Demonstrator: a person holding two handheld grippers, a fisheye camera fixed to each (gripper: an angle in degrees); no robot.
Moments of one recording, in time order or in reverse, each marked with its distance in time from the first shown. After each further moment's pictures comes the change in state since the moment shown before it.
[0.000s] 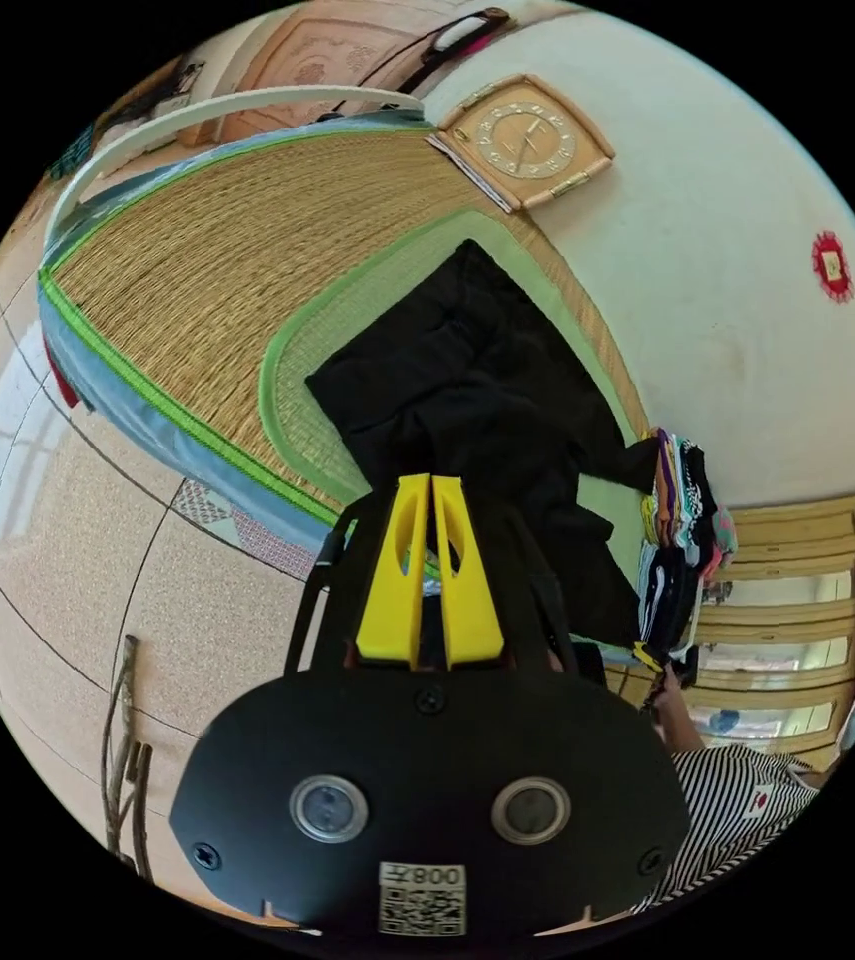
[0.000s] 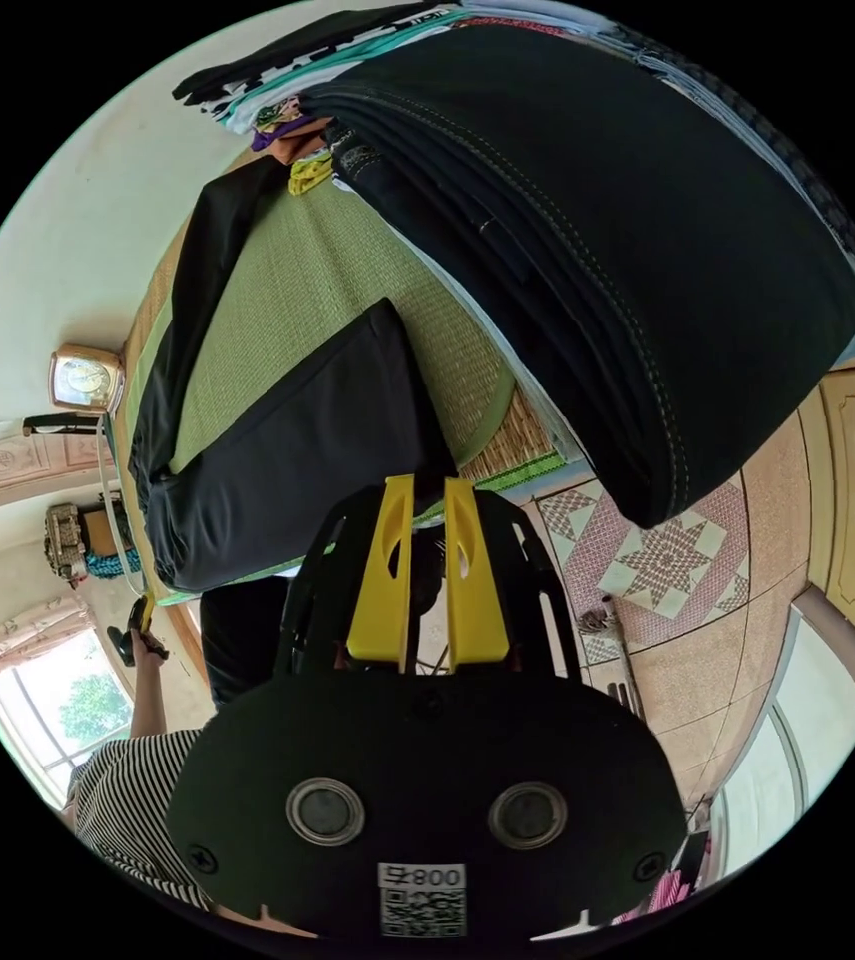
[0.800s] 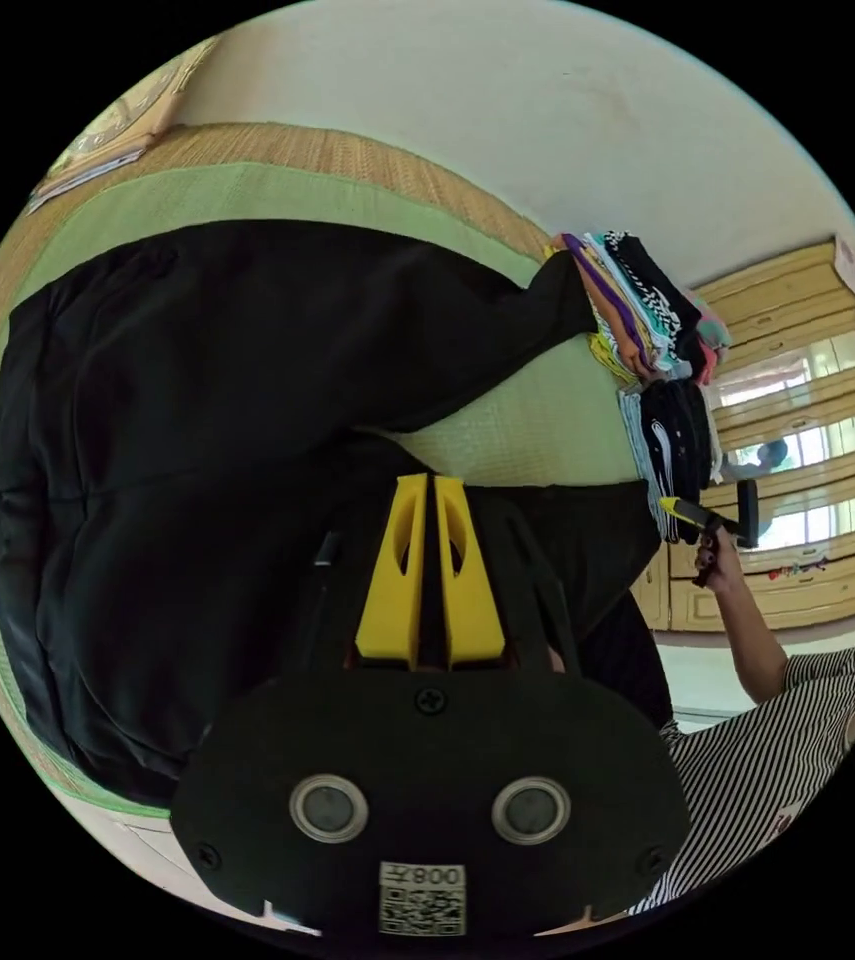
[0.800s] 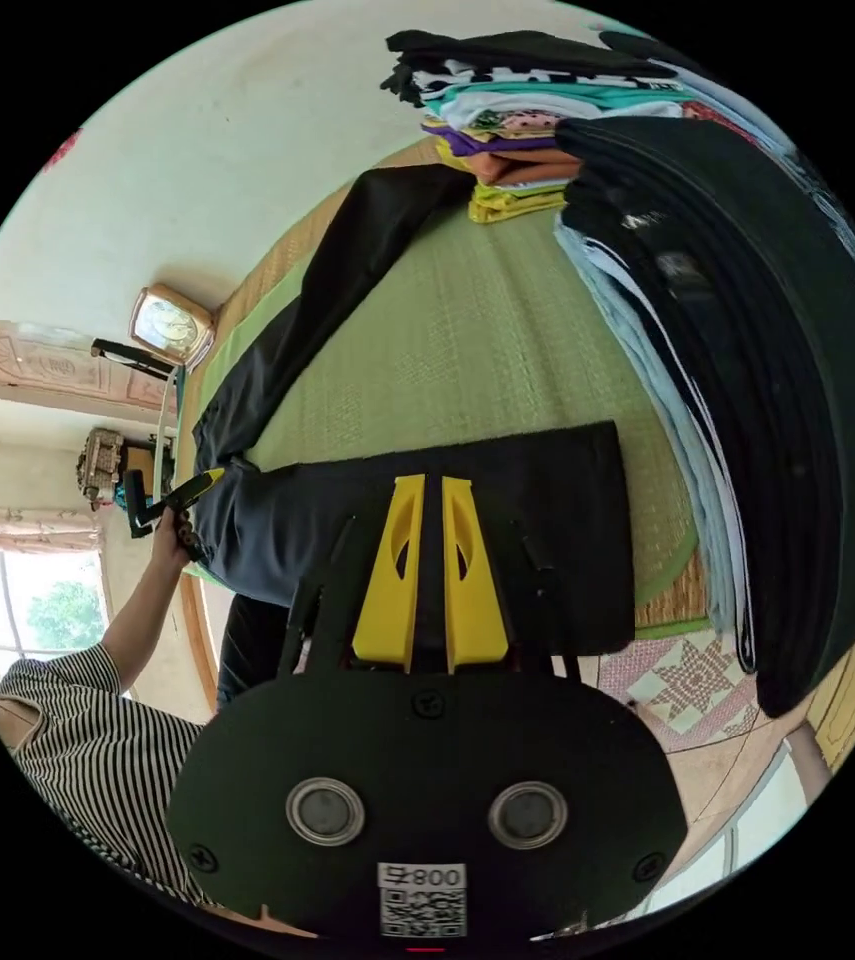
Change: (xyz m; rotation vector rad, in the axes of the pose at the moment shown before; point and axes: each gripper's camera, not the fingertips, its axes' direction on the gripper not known) left arm 0.354 -0.080 0.183 -0.284 0.037 0.580; right arm -0.084 -0.023 0.011 0.106 -0.129 -0.282
